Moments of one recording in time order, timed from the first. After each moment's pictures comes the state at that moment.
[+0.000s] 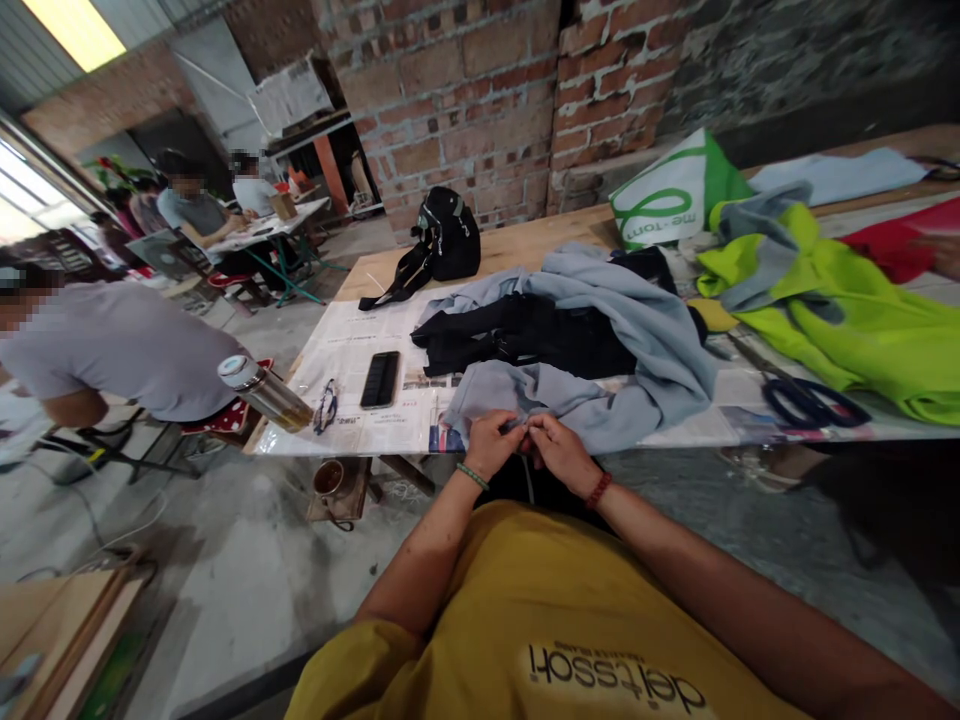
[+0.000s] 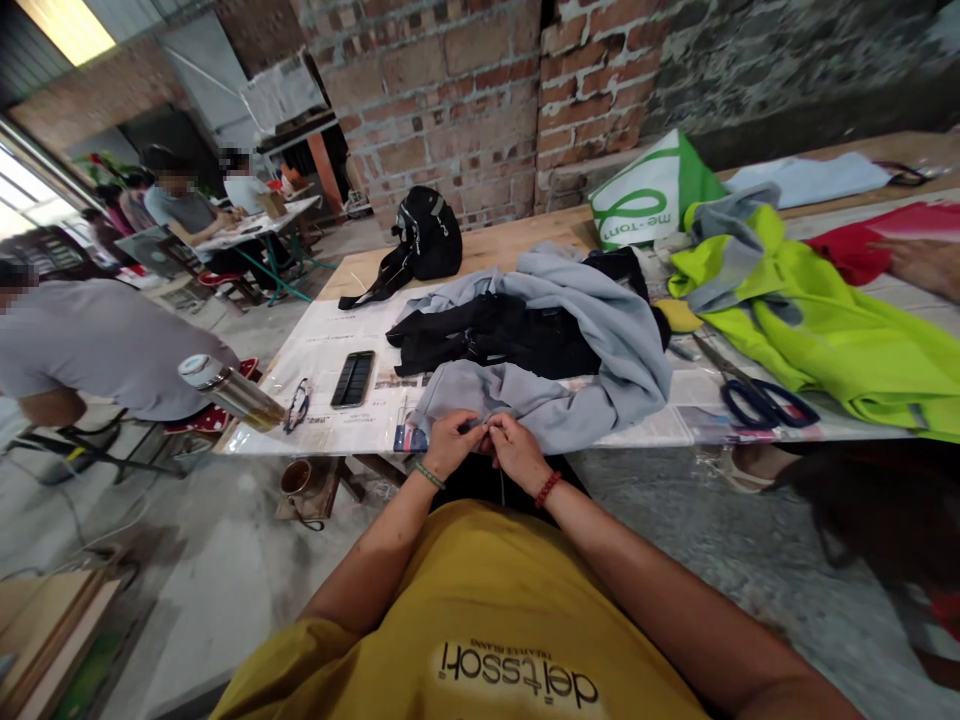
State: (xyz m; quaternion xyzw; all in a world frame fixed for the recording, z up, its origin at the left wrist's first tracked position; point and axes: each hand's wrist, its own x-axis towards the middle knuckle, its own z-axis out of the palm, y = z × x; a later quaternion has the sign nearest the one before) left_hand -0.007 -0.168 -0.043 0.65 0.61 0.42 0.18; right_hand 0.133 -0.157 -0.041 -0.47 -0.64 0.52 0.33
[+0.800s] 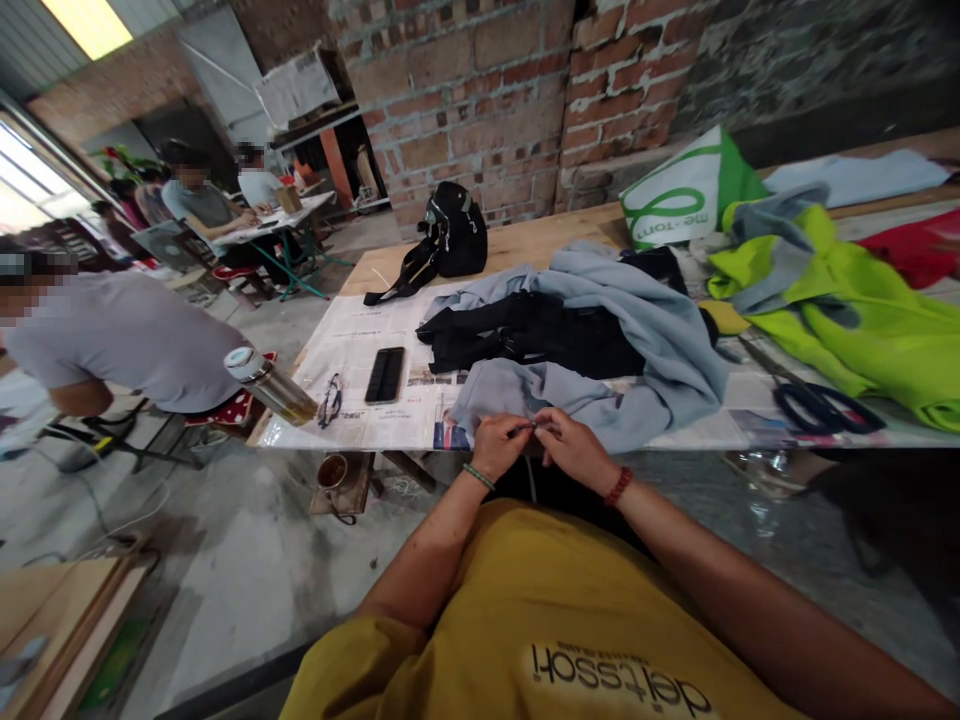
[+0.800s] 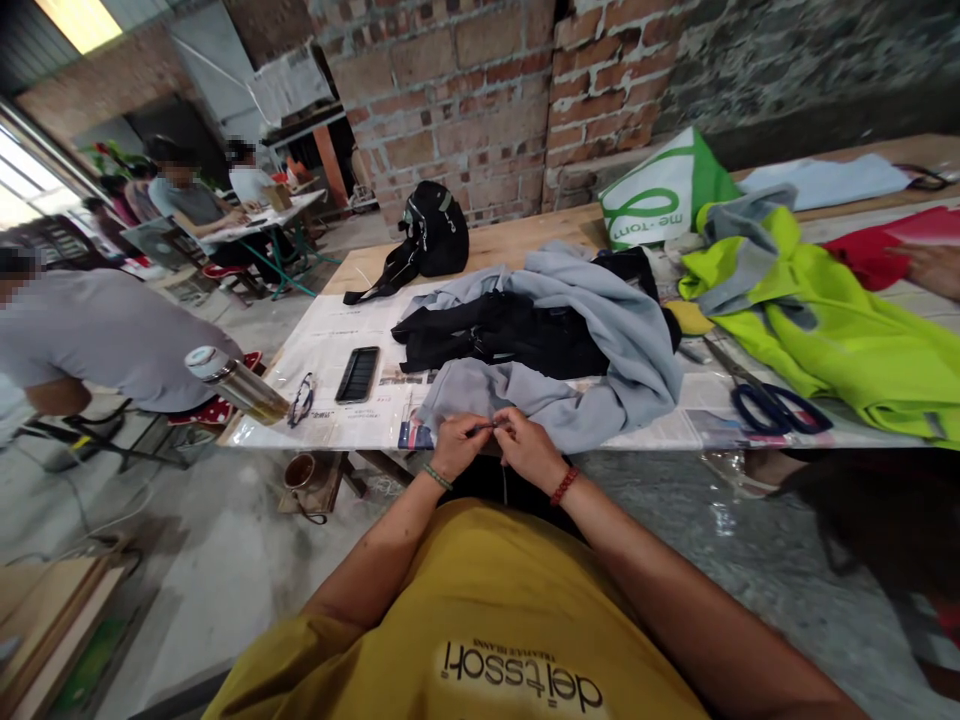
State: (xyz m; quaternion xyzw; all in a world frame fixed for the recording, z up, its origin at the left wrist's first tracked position) left_hand -0.008 -0.169 -0.050 0.69 0.58 0.41 0.15; right_hand 0.144 -0.157 -0.019 -0.47 -0.73 0.41 0.28
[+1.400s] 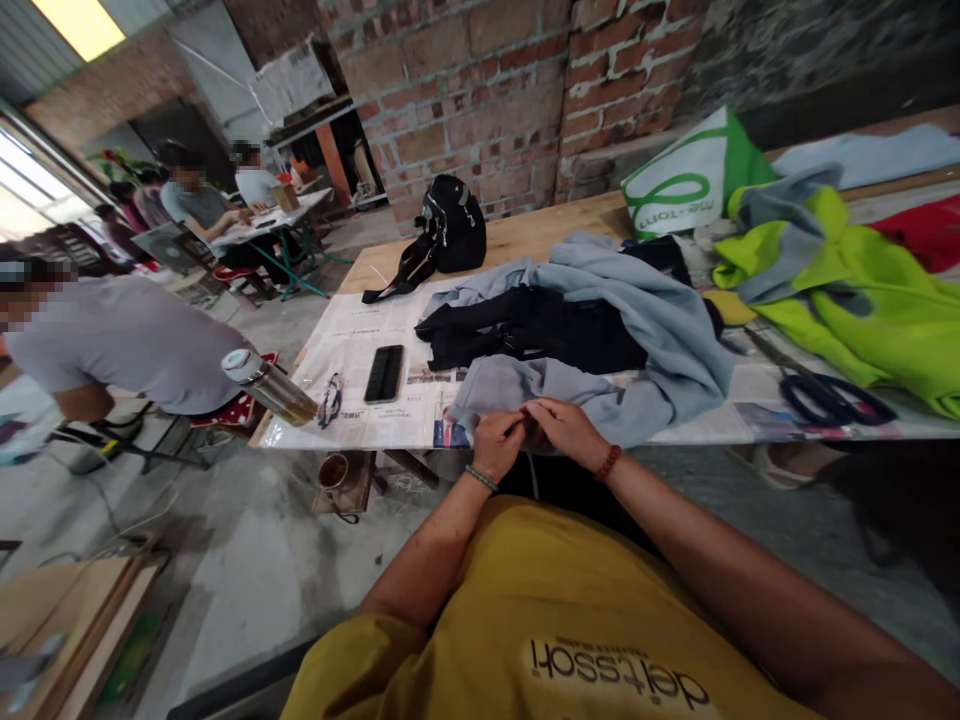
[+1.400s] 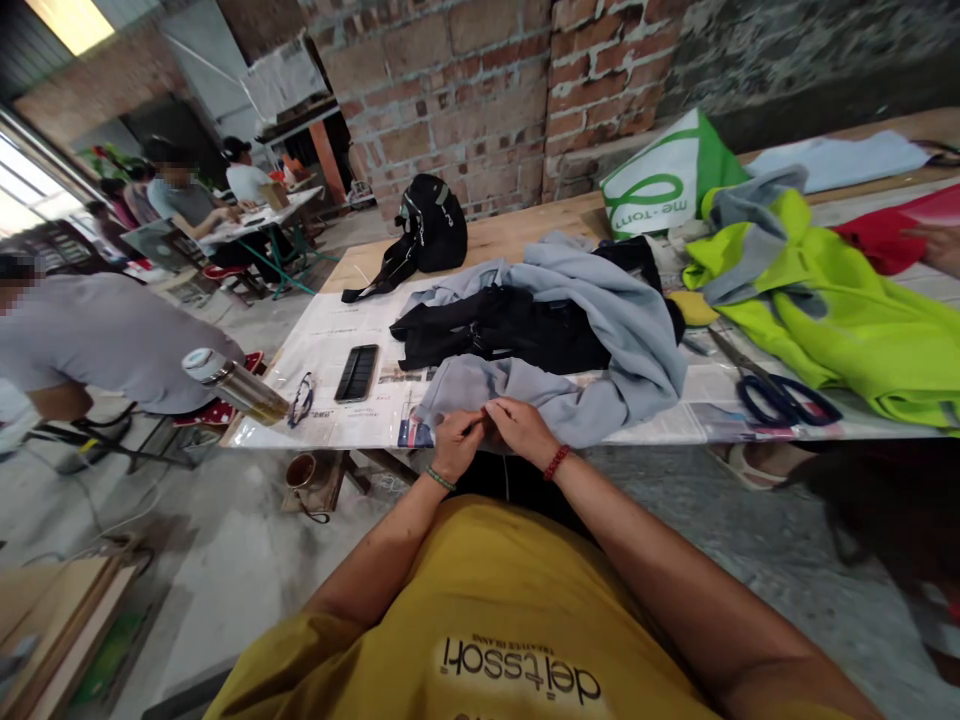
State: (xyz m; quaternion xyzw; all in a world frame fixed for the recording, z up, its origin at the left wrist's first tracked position) left_hand -0.007 -0.172 -0.059 0.67 0.59 0.44 0.11; right_hand 0.133 -0.132 -0.018 -0.44 -0.73 0.45 0.29
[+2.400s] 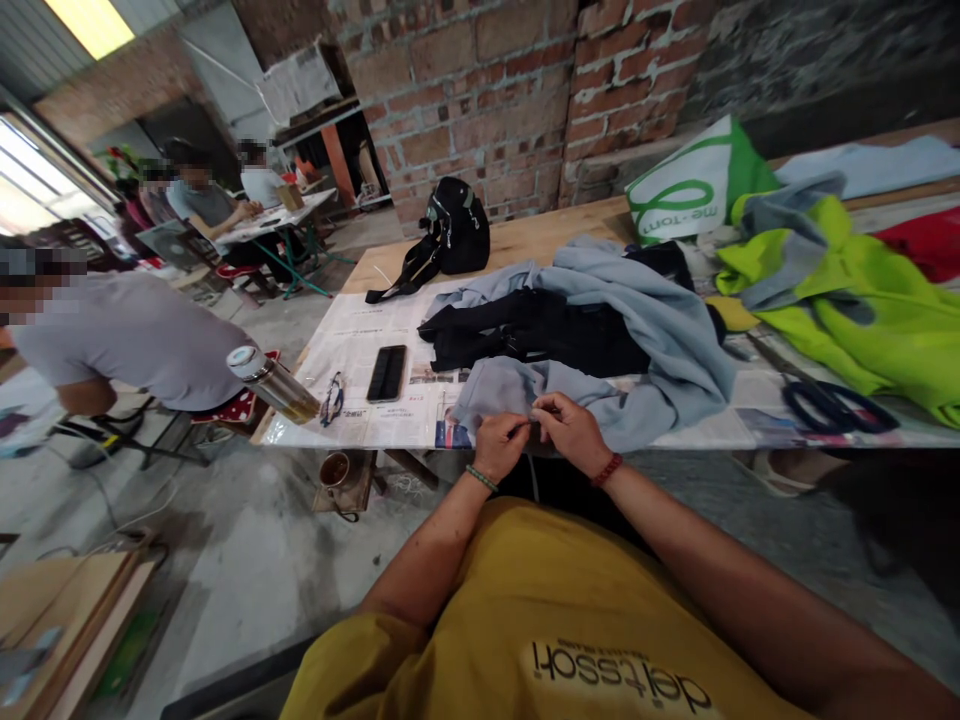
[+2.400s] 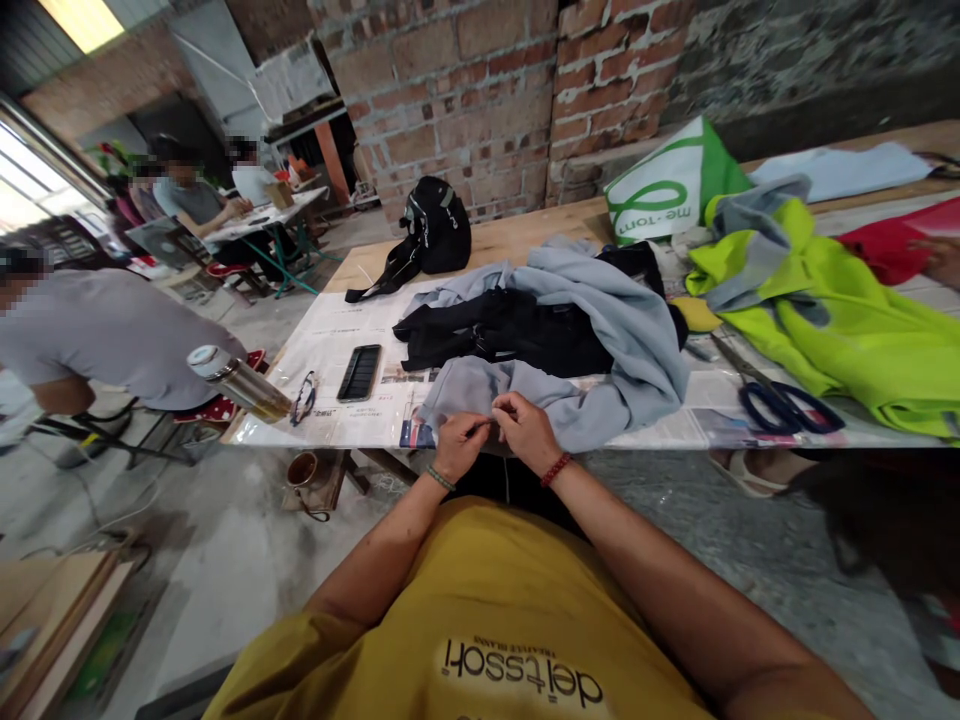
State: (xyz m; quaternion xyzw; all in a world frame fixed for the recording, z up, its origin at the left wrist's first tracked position) left_hand -0.007 -0.173 -0.056 0.69 0.59 0.41 0.11; right_hand 0.131 -0.138 -0.021 -0.46 -0.67 0.44 0.39
